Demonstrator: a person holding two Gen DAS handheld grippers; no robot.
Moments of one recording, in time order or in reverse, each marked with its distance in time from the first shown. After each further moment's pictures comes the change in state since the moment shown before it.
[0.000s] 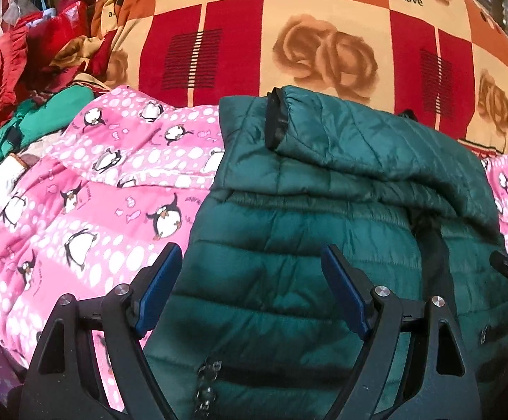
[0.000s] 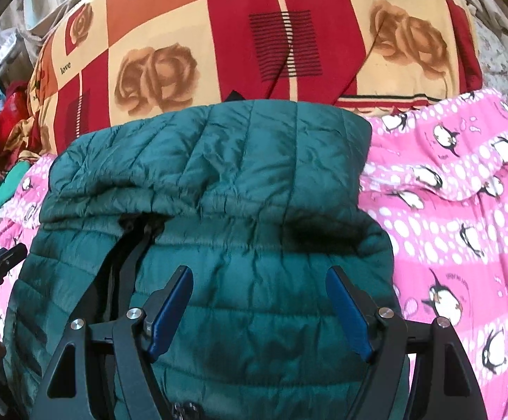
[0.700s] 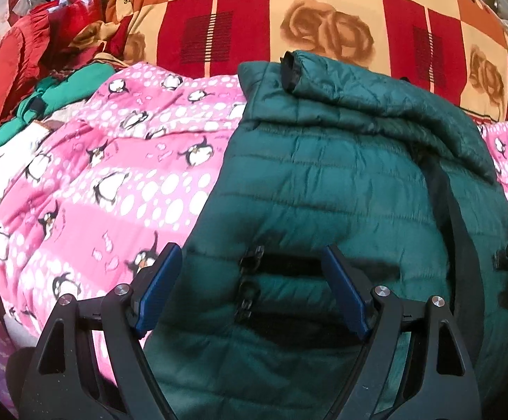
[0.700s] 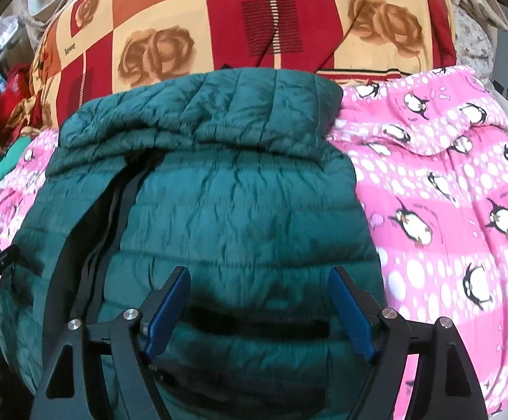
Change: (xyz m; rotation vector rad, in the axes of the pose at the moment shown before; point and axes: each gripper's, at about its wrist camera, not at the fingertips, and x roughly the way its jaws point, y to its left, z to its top) left arm -0.030 0.023 -0.066 0.026 0.042 0.018; right arm -0.041 -0.011 -0.064 -0.011 0.056 -0.039
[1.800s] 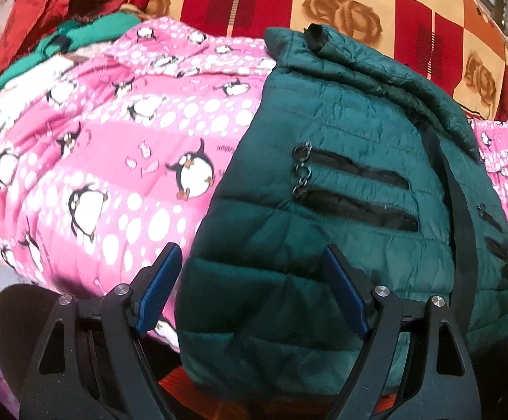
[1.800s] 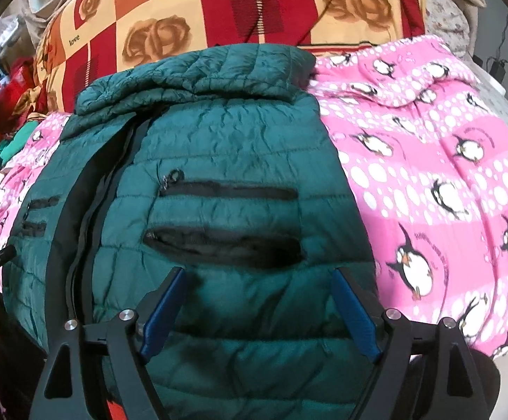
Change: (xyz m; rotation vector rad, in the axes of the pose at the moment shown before) left arm -0.026 0.053 -0.062 -0.100 0.106 -0.103; right arm -0.047 -0.013 -0.079 0.045 0.042 -0.004
